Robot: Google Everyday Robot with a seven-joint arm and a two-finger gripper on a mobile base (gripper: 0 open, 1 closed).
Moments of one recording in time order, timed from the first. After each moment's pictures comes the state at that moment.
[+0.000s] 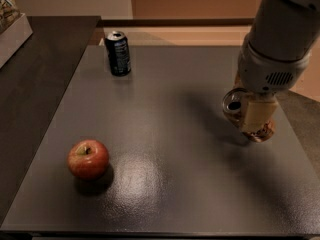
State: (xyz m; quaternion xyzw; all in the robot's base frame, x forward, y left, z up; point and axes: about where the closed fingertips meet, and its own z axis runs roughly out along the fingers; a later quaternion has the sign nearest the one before) arm 0.427 -0.168 0.923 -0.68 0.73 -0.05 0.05
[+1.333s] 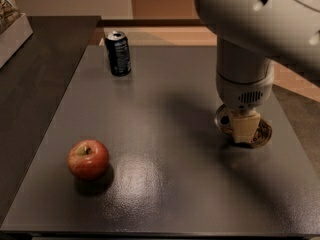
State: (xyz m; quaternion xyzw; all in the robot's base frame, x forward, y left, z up) arm 0.430 -0.166 0.887 -0.70 0.70 -0.11 -0.04
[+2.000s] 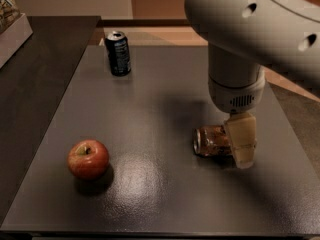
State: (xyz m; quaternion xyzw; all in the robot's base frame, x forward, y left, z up) arm 0.430 -0.152 0.881 -0.71 0.69 -0.11 -0.03
